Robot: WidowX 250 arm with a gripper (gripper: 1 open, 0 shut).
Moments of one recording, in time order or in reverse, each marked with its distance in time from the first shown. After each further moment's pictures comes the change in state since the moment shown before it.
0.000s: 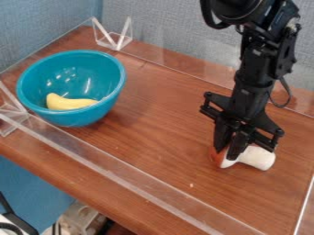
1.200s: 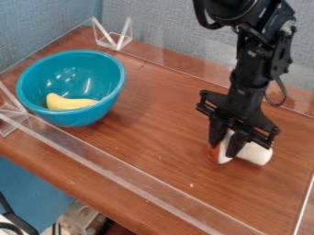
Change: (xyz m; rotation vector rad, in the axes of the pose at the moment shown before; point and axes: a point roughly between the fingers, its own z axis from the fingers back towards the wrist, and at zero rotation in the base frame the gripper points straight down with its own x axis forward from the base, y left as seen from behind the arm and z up) arm 0.002 0.006 0.000 0.034 -0.062 0.044
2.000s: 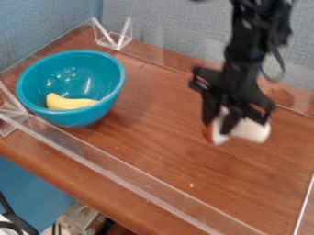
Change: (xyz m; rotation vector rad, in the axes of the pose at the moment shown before) arm -0.010 0.022 0.048 0.032 -0.071 0.057
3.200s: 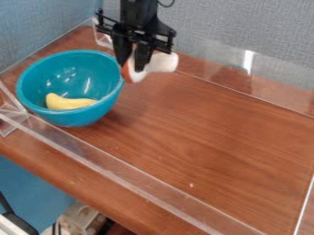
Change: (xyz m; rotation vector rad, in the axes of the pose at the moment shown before) arm 0.003 0.131 0.015 0.036 -0.024 0.239
